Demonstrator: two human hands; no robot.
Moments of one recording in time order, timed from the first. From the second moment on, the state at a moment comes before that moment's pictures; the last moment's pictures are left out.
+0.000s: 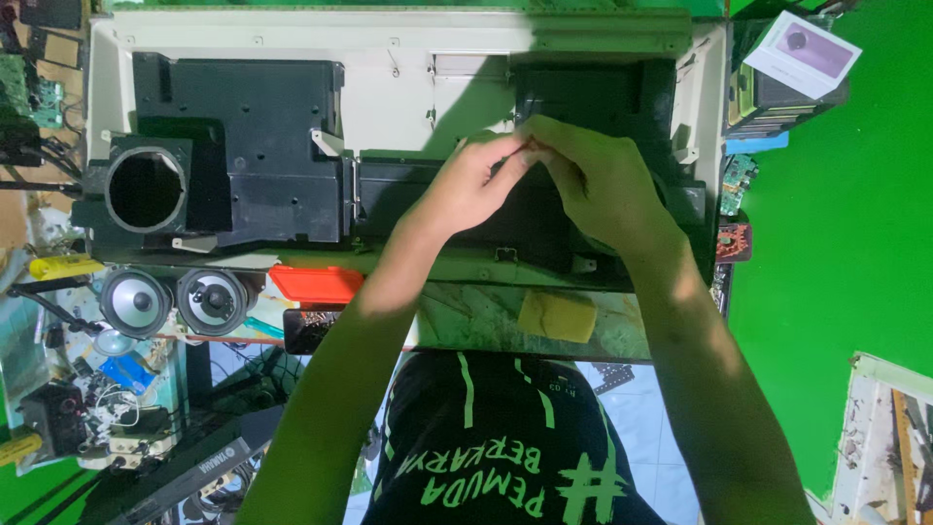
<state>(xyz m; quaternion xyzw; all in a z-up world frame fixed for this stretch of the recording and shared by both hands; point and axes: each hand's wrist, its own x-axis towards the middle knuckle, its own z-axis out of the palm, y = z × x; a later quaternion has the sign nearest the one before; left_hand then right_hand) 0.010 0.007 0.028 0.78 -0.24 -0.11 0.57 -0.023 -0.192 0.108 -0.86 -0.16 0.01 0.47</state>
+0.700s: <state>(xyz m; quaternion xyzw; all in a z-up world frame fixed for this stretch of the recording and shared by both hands) -0.003 0.005 0.034 0.82 -0.21 -0.05 0.54 -0.031 -0.186 0.090 -0.89 -0.21 -0.12 0.40</state>
